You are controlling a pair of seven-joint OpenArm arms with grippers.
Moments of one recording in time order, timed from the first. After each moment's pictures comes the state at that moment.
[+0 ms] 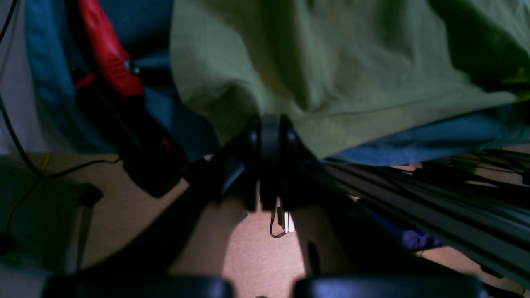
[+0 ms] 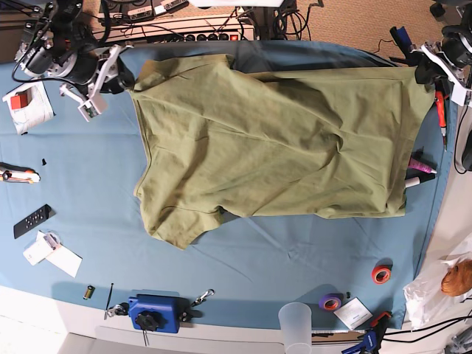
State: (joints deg) left arm 33.3 -15.2 -47.6 112.9 -55.8 -33.6 72.8; right arm -27.2 21.8 30.4 119.8 47.7 39.9 -78.3
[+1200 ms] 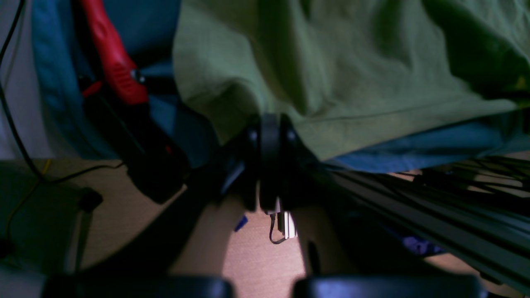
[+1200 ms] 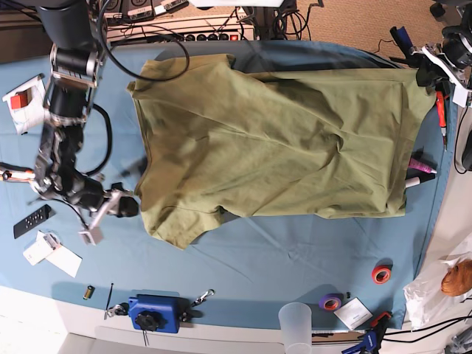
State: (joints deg) left arm 33.3 -15.2 -47.7 112.9 -55.6 -33.4 71.1; right arm 26.2 21.4 11.8 58.2 34.7 39.6 -58.7
